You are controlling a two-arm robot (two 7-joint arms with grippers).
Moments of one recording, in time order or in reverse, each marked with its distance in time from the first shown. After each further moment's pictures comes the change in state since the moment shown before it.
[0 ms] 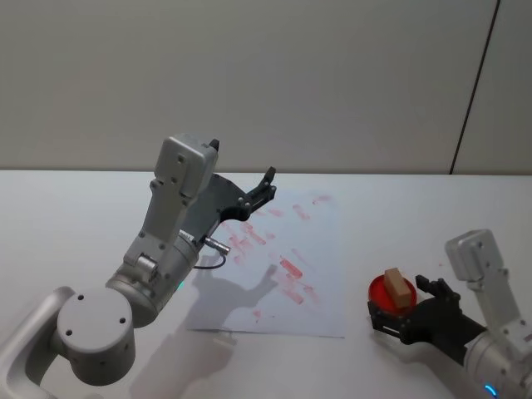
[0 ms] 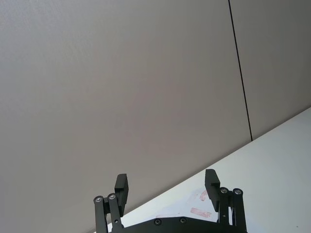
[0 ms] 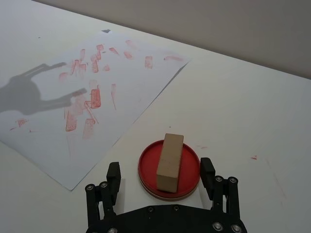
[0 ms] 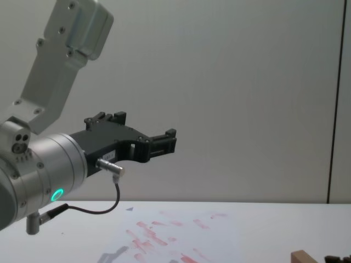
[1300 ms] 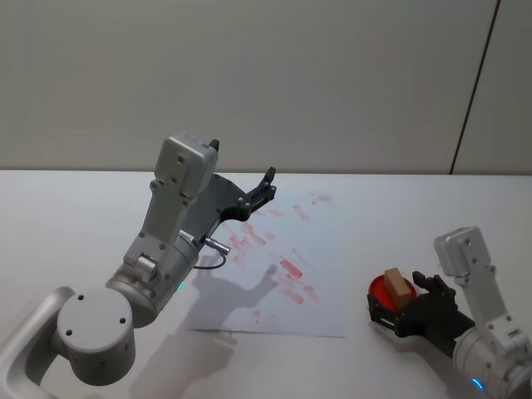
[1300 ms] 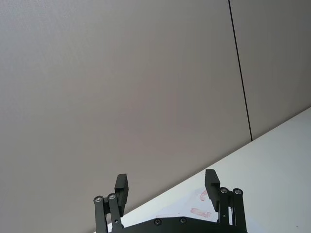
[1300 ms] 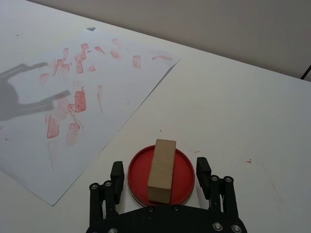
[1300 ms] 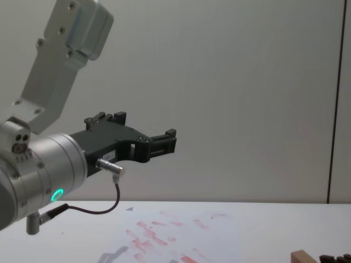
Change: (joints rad) left arm 0.000 0.000 0.000 0.000 0.000 0.000 0.000; right arm 0.032 -0.045 -0.015 0.050 -0.043 -0.005 -0.054
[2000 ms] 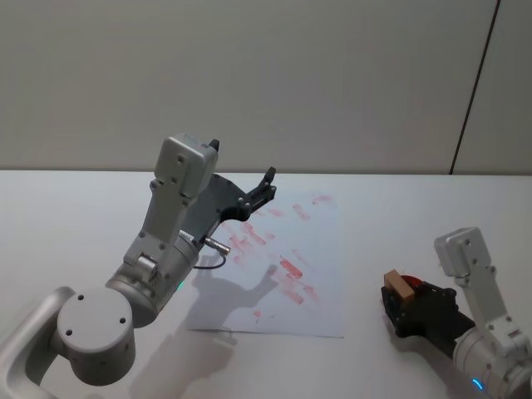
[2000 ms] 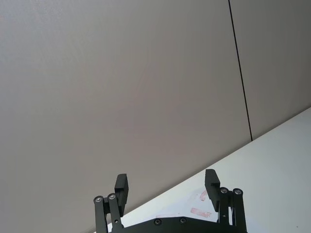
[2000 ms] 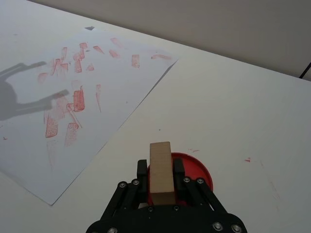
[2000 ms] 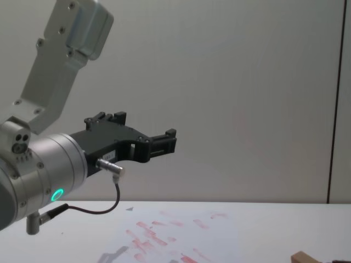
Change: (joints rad) left arm 0.000 0.000 0.000 0.000 0.000 0.000 0.000; right arm -0.002 -0.001 0.000 0.000 -0.001 0.002 -0.005
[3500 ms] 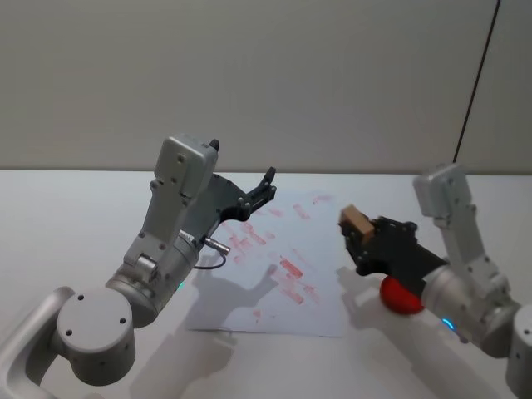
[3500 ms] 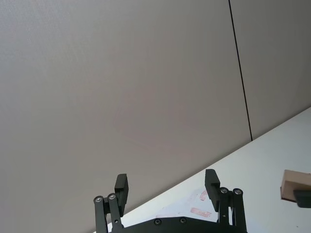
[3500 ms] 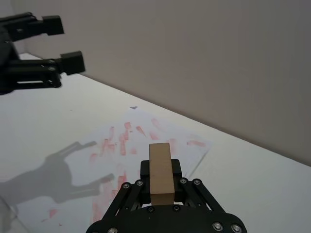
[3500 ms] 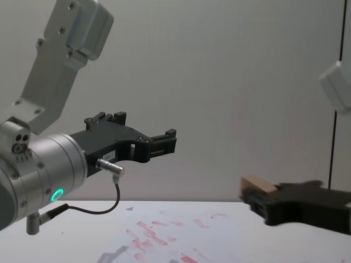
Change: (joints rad) left arm 0.000 0.000 0.000 0.000 0.000 0.000 0.000; right arm 0.127 -0.064 -0.007 0.001 -0.010 -0.084 0.130
